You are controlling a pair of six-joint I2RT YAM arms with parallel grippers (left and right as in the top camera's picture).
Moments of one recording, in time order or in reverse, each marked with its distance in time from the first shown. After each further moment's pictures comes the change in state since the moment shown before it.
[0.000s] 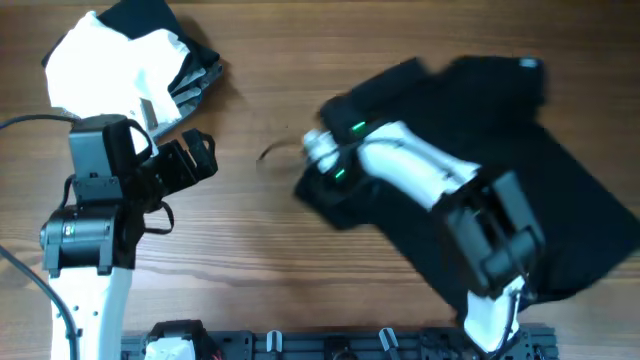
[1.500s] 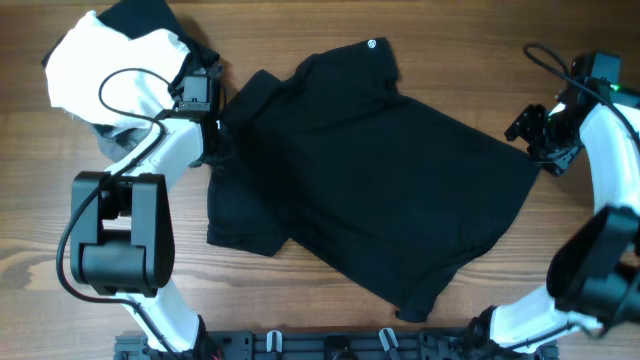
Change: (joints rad) left arm -0.121 0.881 0.060 0.340 -0.252 0.106; right arm -0.936 -0.222 0.029 -0.174 0.259 0.436
